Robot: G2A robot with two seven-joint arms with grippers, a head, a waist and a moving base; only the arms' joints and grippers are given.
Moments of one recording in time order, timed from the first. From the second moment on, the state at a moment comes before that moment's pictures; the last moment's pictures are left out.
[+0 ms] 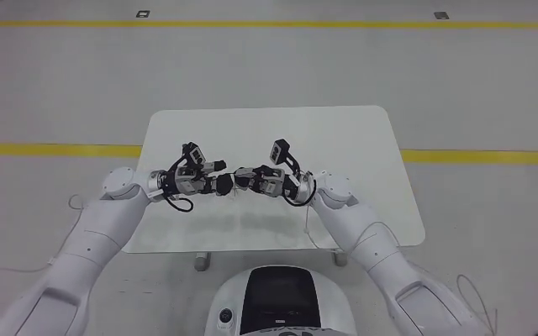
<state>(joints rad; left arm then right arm) 0.99 -0.95 -0.96 -1.06 -0.97 -0.13 -1.39 -1.03 -1.48 0.97 -1.04 0.62 -0.07 1.01</state>
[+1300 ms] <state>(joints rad) 0.94 -0.98 -0.93 -0.99 -0.92 -0.11 -1.39 -1.01 -1.47 0.95 -1.01 0.57 -0.03 1.02</state>
